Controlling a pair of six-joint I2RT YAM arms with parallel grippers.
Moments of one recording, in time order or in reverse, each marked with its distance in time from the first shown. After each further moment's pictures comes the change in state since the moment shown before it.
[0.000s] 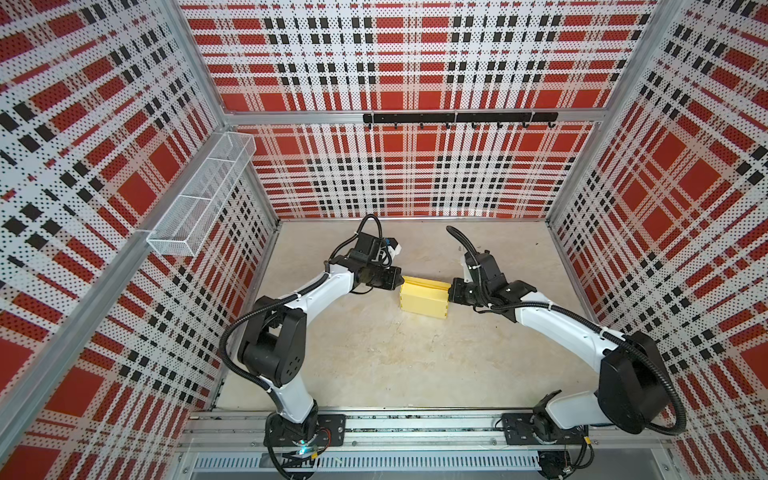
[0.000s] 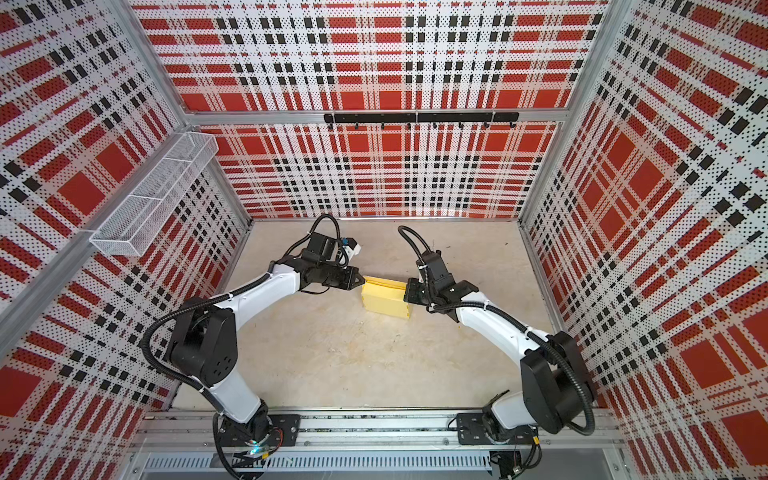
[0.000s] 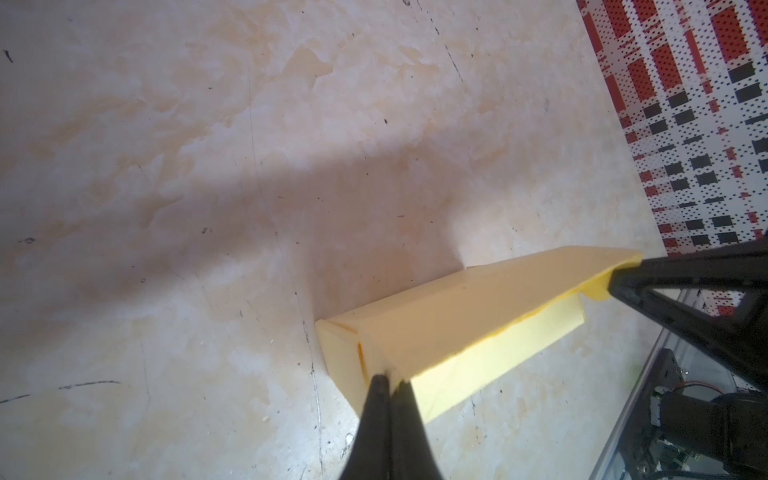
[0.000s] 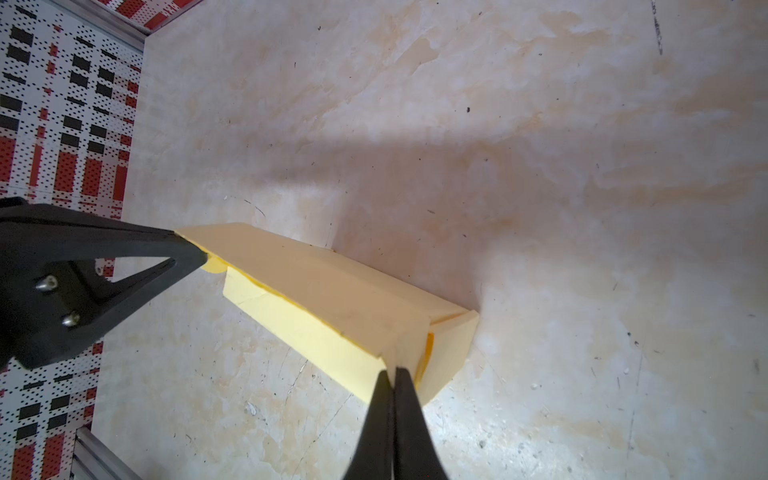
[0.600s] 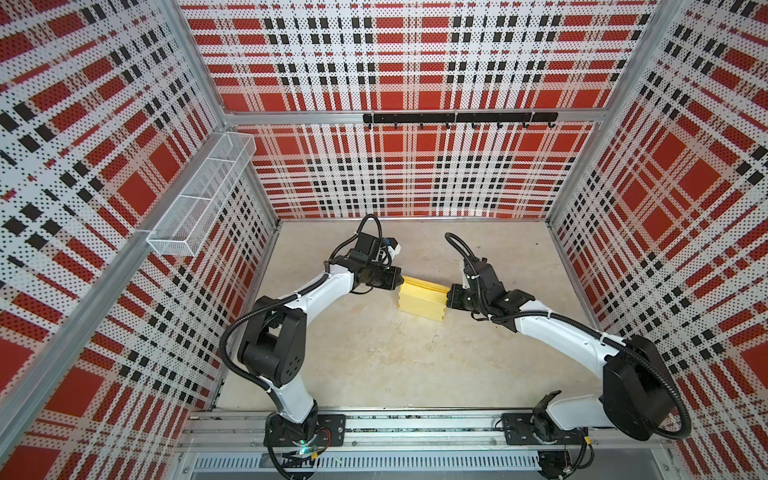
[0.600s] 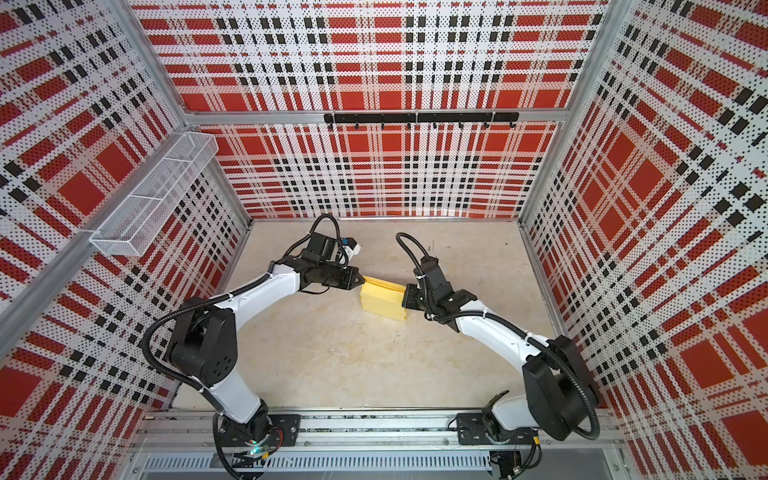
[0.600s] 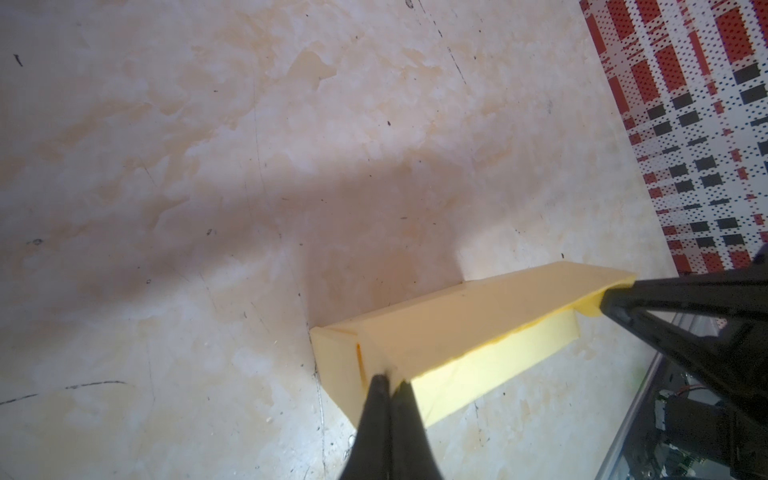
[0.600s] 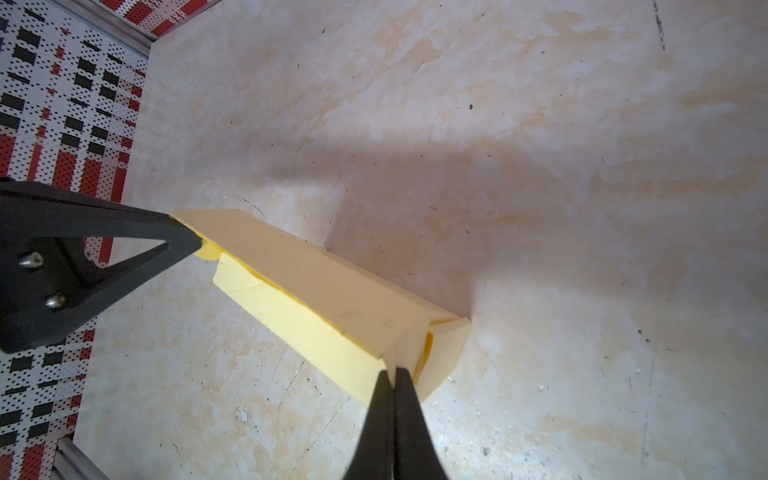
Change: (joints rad) left arm 0.000 0.000 -0.004 0.010 -0.007 0.000; right arm 0.045 -0.043 -0.101 0.106 0.063 0.010
